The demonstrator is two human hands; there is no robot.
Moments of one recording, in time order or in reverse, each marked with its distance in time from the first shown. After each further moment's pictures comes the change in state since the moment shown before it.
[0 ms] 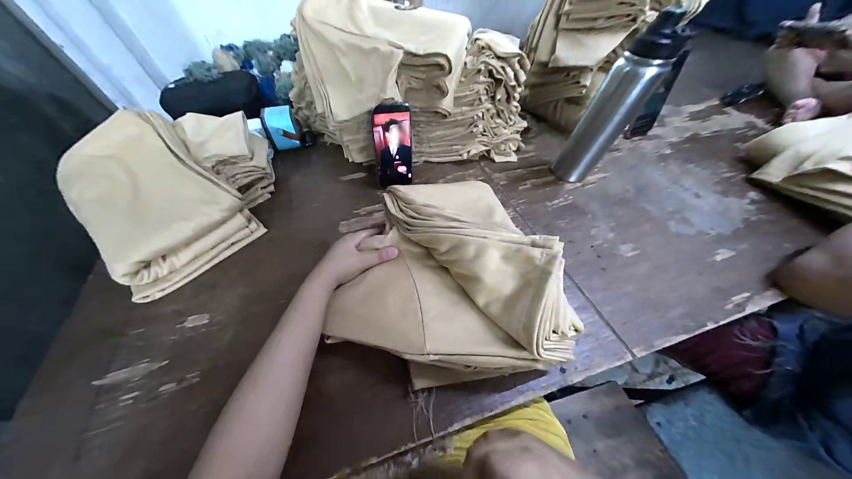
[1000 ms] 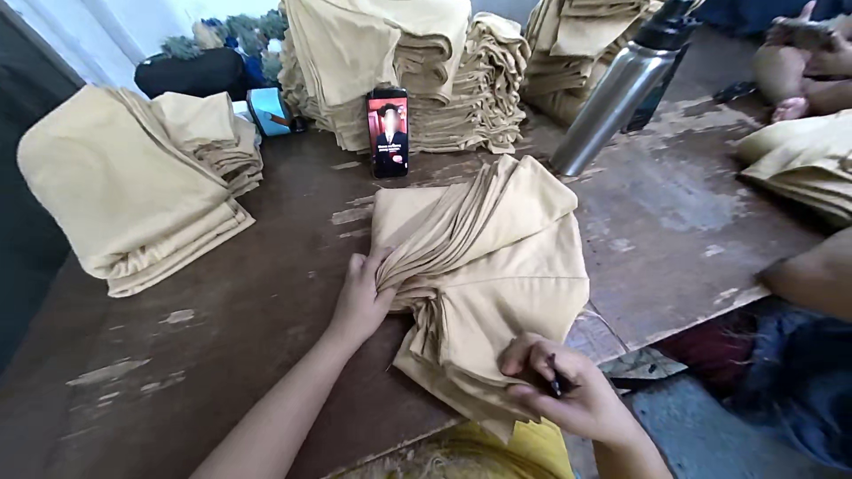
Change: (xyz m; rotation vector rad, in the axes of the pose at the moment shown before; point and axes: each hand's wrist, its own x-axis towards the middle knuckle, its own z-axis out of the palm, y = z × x) left_hand -0.067 0.006 0.067 0.002 0.258 0.111; right_hand -0.015 0.030 -0.074 -0.320 0.327 0.016
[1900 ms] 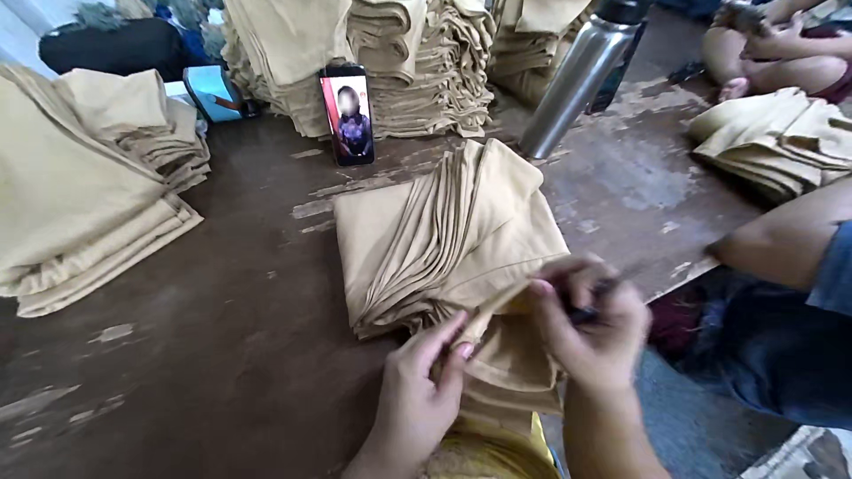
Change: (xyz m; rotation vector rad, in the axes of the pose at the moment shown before) left_hand -0.092 0.090 0.064 -0.519 0.081 0.270; right_hand 0.045 -0.025 -0.023 -0.466 0.484 -0.055
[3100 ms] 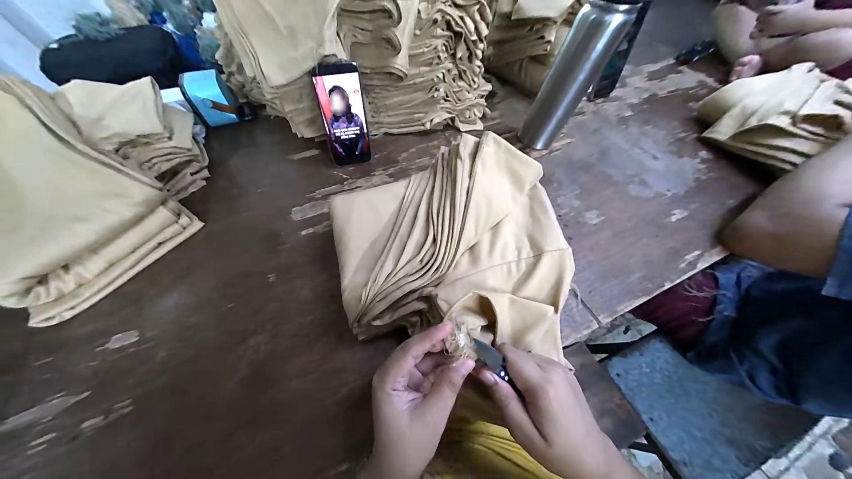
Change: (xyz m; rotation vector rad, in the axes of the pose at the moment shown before) left_hand -0.014 -0.001 0.005 -0.483 0.139 -0.038; right_hand -0.060 -0.046 0.015 -0.285 -0.324 0.113
